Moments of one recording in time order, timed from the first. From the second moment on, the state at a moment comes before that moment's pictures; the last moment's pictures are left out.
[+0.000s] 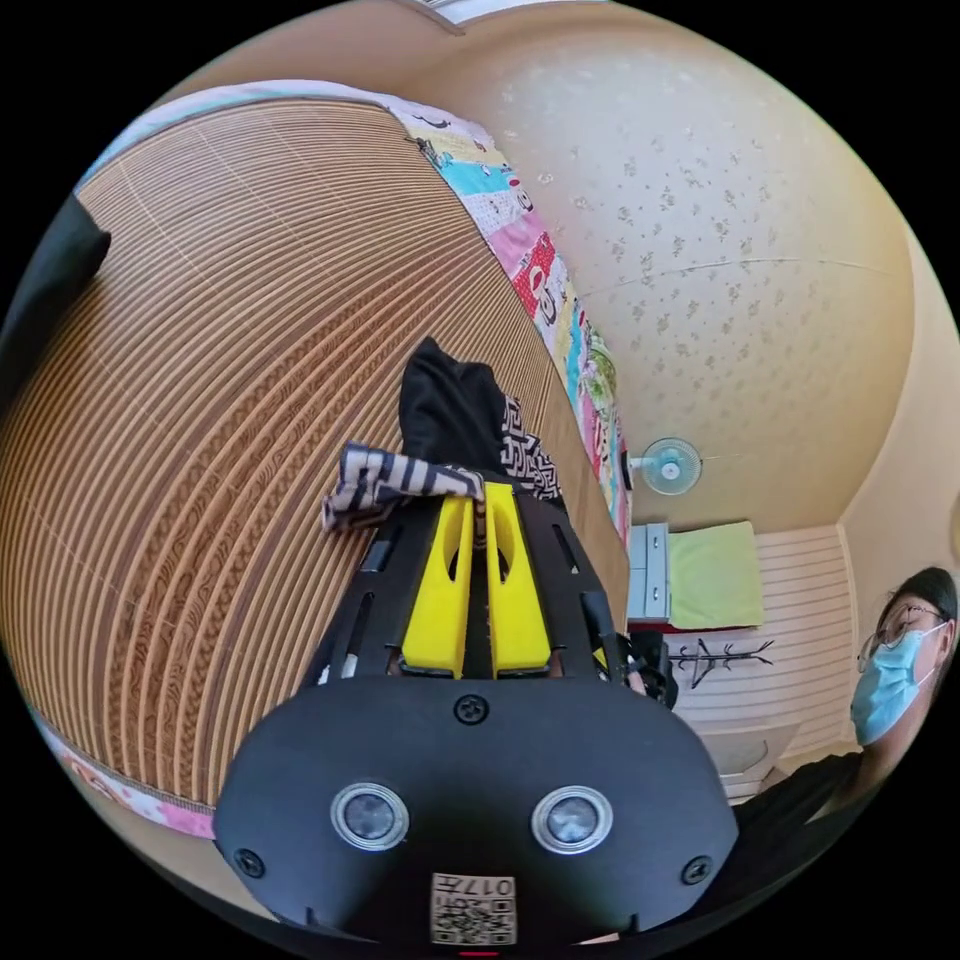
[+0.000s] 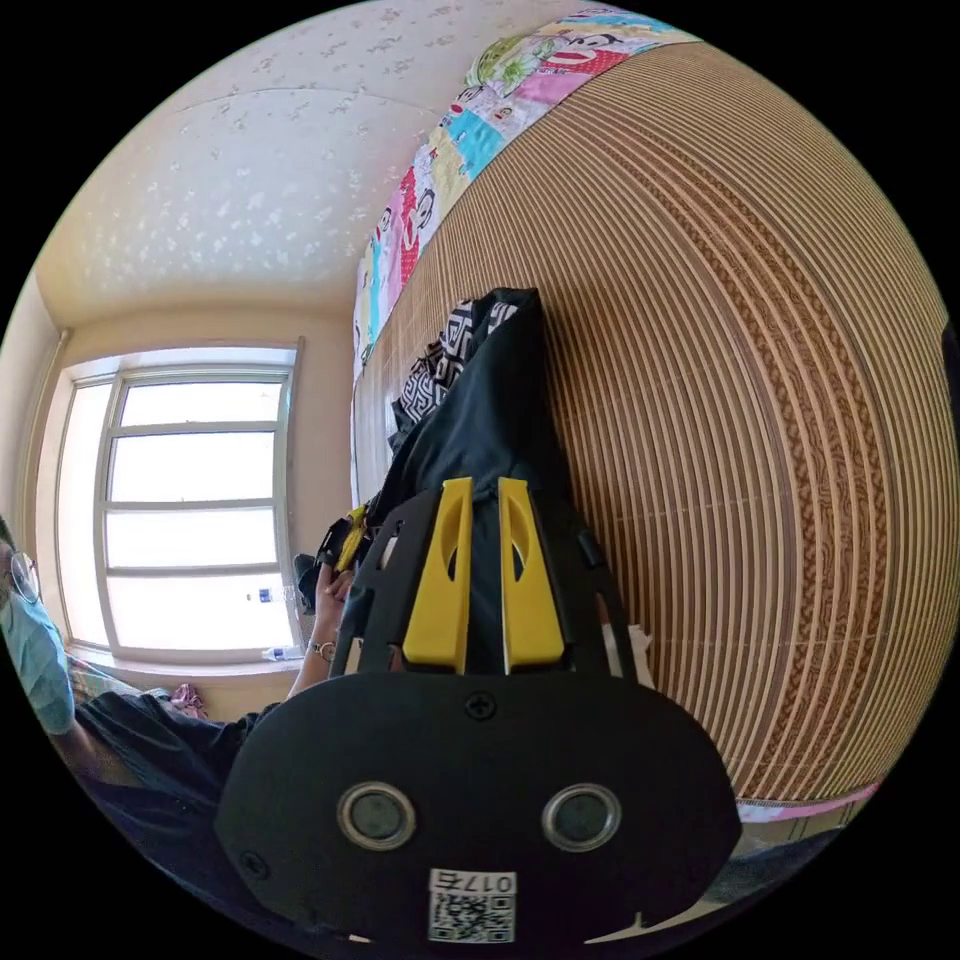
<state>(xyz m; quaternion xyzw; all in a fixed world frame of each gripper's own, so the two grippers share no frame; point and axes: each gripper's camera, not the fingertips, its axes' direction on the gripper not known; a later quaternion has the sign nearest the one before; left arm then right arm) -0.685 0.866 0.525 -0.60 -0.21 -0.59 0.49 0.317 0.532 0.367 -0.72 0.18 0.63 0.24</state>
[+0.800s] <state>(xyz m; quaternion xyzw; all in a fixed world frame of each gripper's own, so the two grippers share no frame) -0.727 0.895 0.577 -0.66 -0.04 -0.58 0.47 0.329 0.612 0.395 -0.79 0.28 0.48 0.26</state>
